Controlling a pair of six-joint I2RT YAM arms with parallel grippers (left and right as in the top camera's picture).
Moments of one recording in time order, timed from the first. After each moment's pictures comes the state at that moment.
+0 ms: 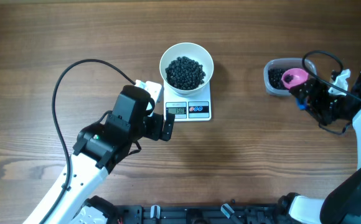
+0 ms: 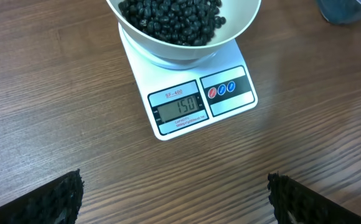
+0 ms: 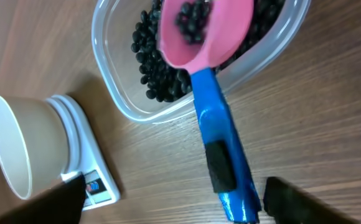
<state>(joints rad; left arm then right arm) -0.51 1.11 0.91 -0.70 0.03 -0.20 -0.48 1.50 1.02 -0.77 -0.57 0.21</state>
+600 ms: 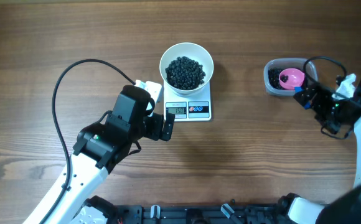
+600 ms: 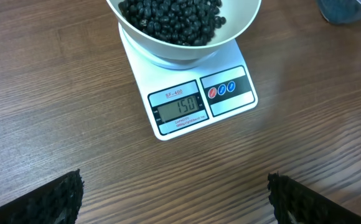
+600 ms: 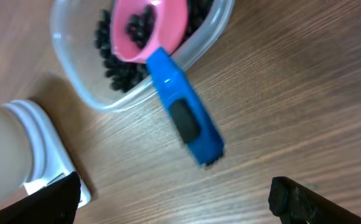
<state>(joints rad) -0.51 1.11 0.91 -0.70 0.03 -0.20 -0.48 1.38 1.02 -0.87 -0.41 0.21</state>
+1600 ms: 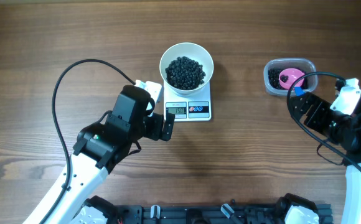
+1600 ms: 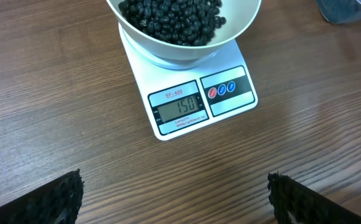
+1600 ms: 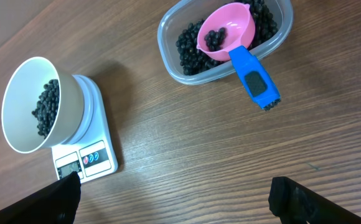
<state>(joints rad) -0.51 1.11 0.91 -0.70 0.03 -0.20 -0.36 1.00 1.02 -1.00 -0.38 0.18</state>
